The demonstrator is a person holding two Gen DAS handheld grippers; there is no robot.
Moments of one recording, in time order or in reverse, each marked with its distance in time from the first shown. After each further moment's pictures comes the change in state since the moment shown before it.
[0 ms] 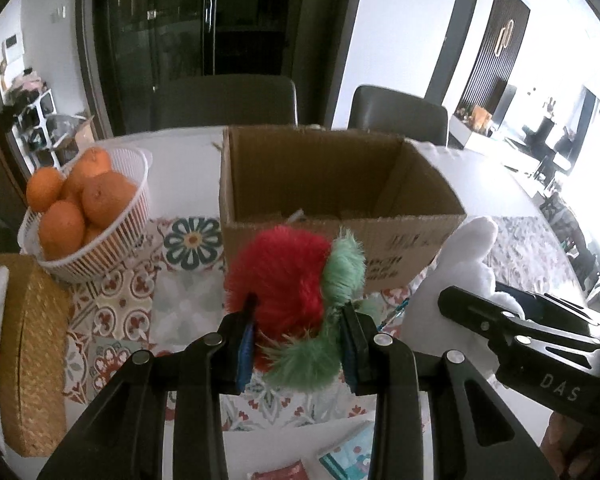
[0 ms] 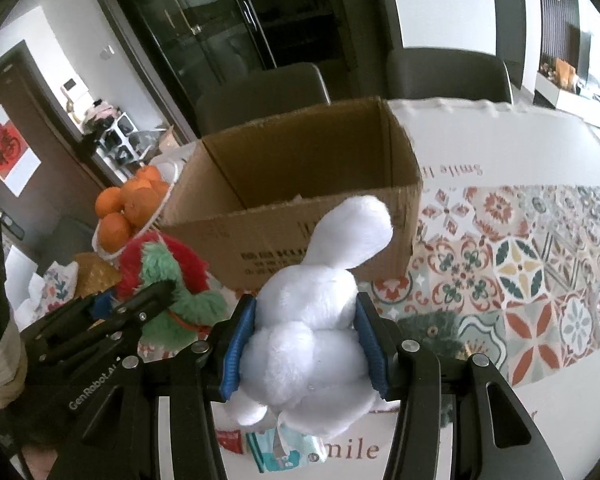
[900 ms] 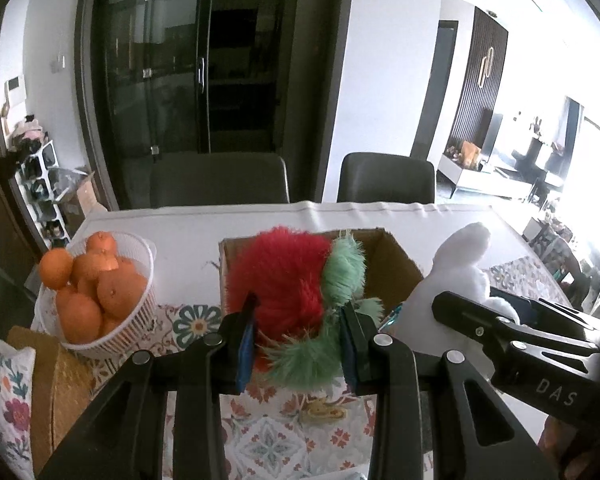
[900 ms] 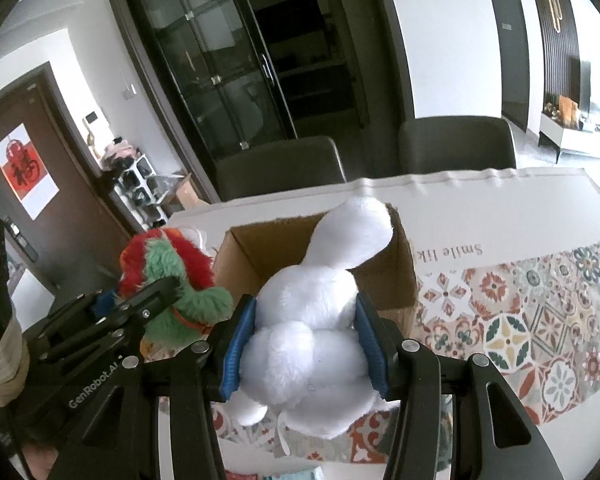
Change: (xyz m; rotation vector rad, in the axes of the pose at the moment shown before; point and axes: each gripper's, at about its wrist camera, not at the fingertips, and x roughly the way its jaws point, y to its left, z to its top) left arm -0.048 -0.018 0.066 0.047 -0.192 0.002; right arm -0.050 0.014 0.053 -0.030 -0.185 0.038
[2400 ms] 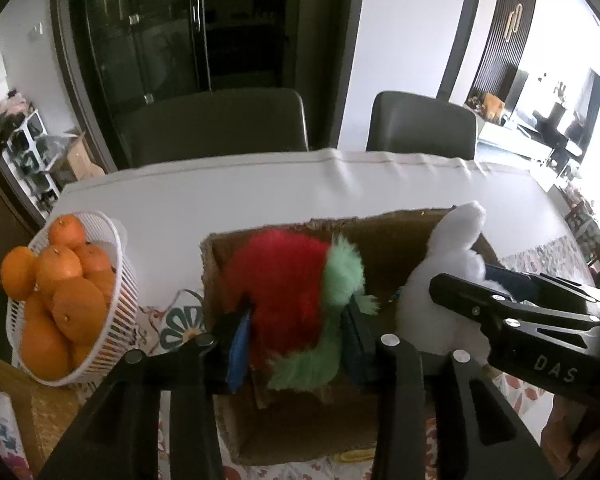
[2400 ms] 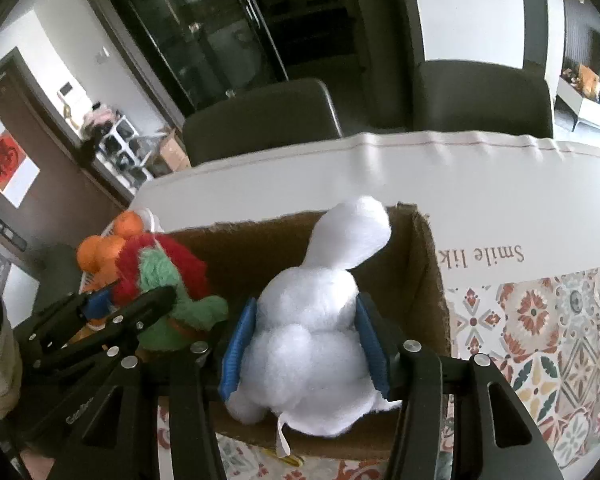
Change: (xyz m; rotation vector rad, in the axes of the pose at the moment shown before) left arm 0.145 0.023 0.027 0.000 0.240 0.039; right arm 0.143 -0.036 0.047 0.018 0.242 0.006
